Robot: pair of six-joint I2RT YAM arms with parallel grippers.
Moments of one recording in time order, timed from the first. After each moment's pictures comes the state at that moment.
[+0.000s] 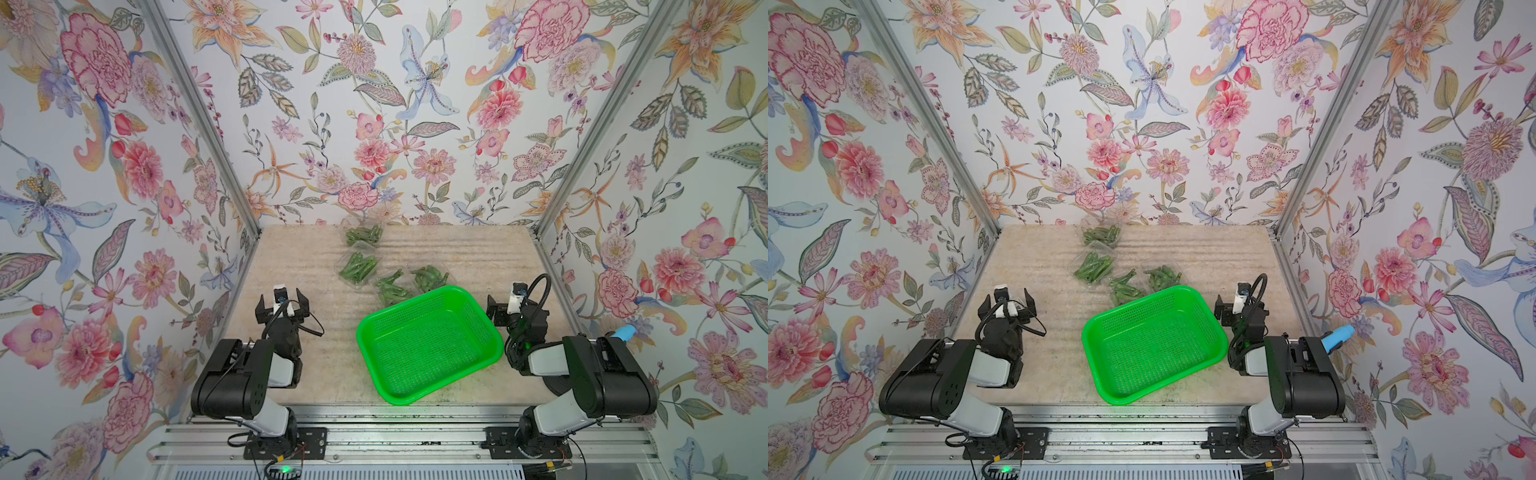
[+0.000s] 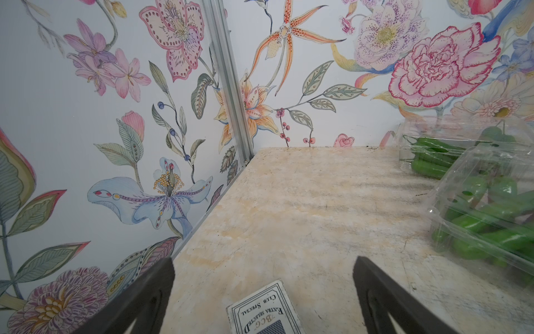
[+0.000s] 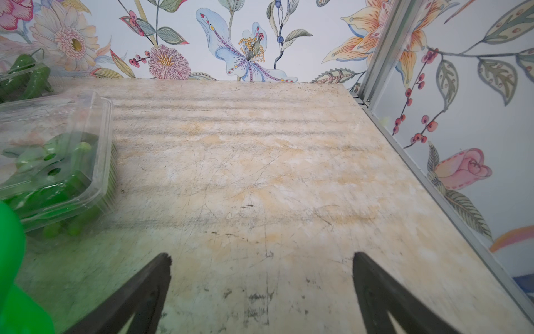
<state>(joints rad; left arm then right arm) -0.03 1.55 0.18 1.36 -0.38 0.15 0.02 1.54 0.28 0.99 0.03 -0.04</state>
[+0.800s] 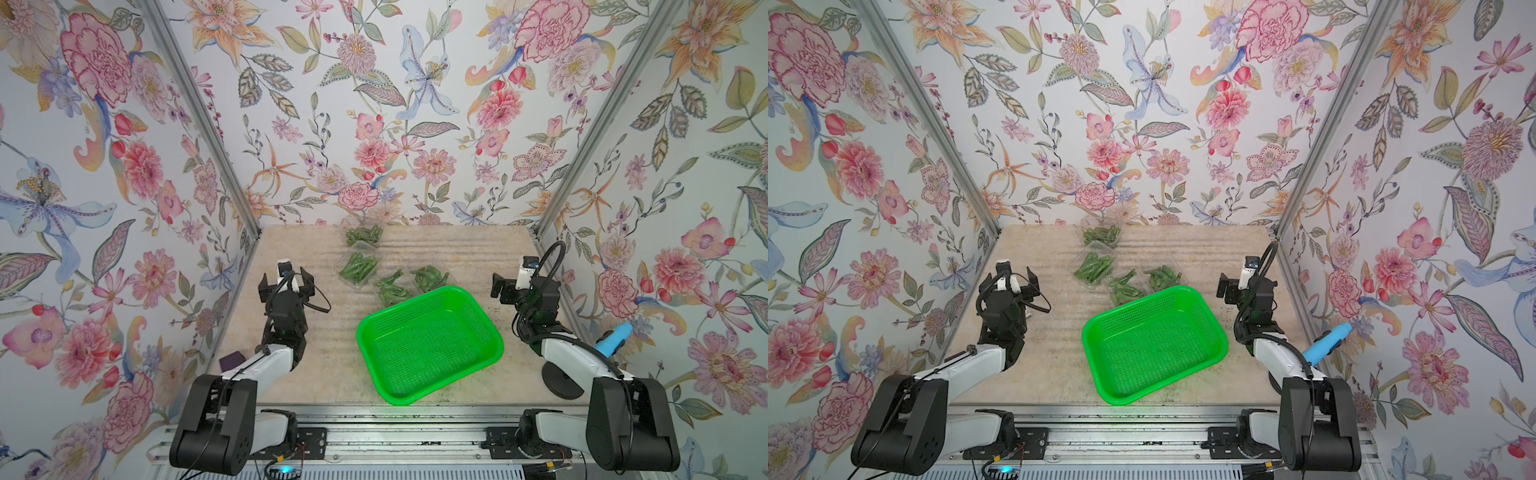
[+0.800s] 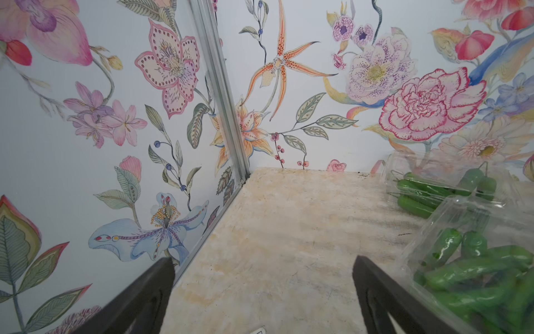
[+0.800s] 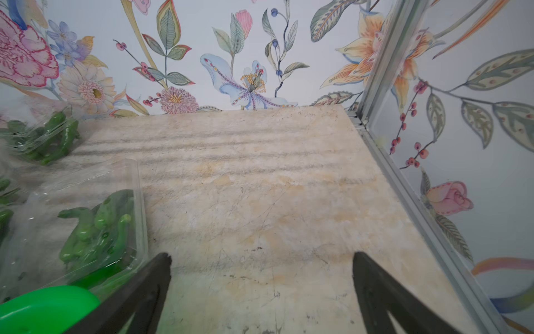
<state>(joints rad) -0.15 1.26 0.51 0.67 -0.48 0.07 0.02 1.27 0.64 0.27 -0.01 0.06</state>
